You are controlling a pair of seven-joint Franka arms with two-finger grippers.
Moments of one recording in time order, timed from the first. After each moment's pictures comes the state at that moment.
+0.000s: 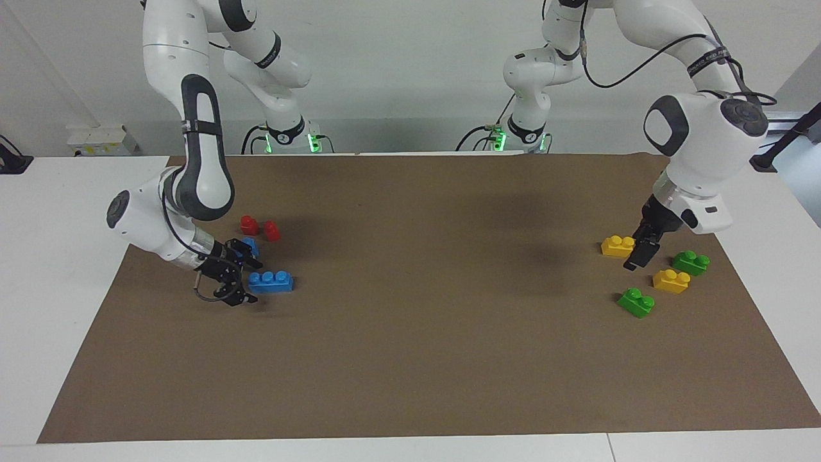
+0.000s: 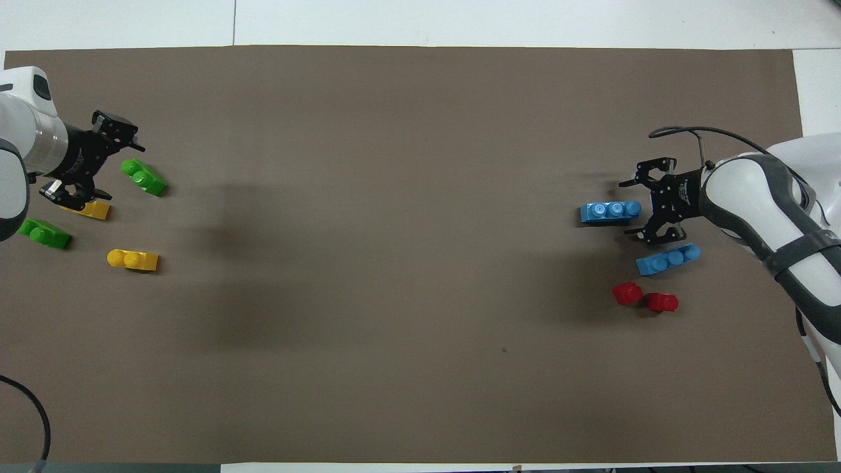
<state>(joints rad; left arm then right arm) 0.17 0.27 -0.15 -1.72 0.03 2.05 -0.89 -0.23 0.37 0.11 -1.96 0.54 2.18 1.05</state>
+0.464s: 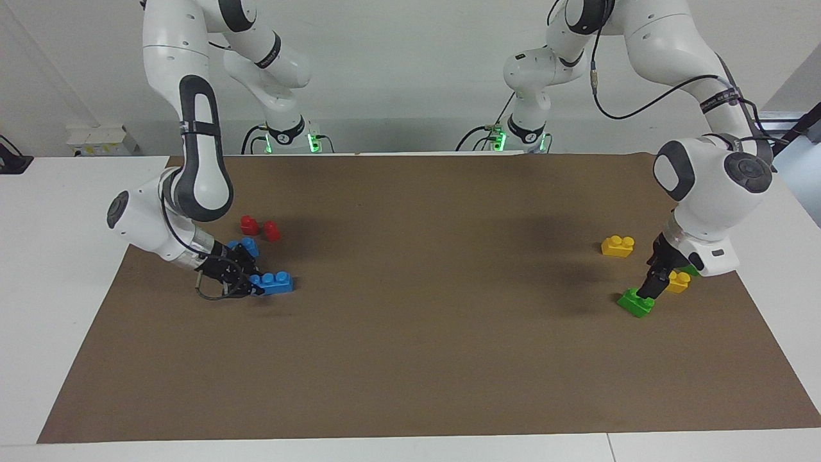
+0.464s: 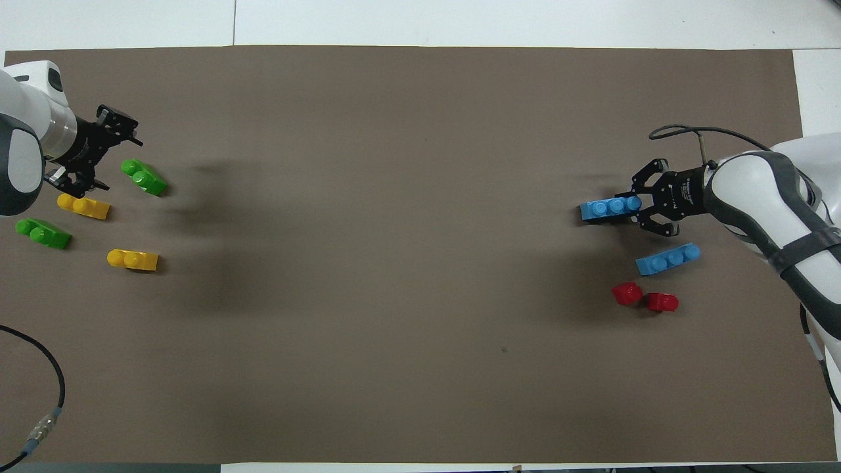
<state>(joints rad) 0.20 0.42 -0.15 -1.60 0.10 2.04 -0.89 -0.23 0.36 0.11 -1.94 0.57 2.16 0.93</state>
